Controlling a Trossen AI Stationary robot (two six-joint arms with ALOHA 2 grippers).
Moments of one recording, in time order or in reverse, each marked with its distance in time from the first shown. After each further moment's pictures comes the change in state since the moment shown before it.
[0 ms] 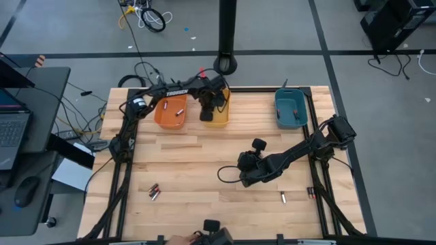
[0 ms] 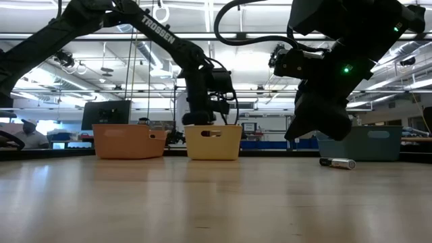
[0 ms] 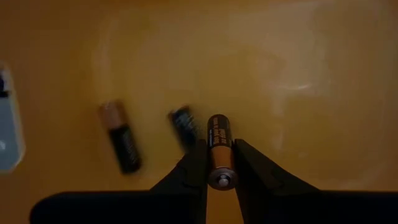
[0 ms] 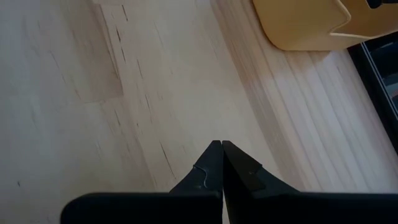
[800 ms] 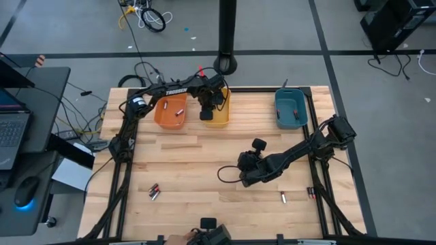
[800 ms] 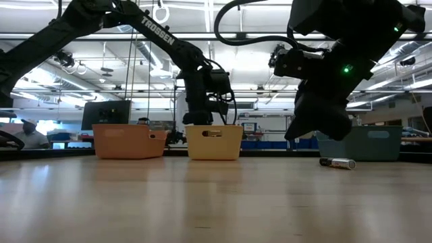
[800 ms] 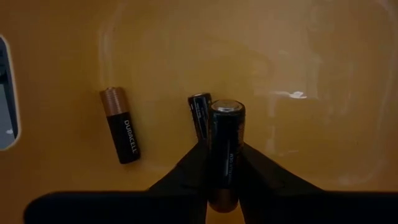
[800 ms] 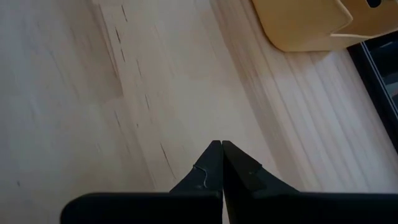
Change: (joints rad) left arm 0.021 0.001 0.000 -0.009 0.019 -0.056; right arm 0.000 0.000 0.000 0.000 0.001 0.005
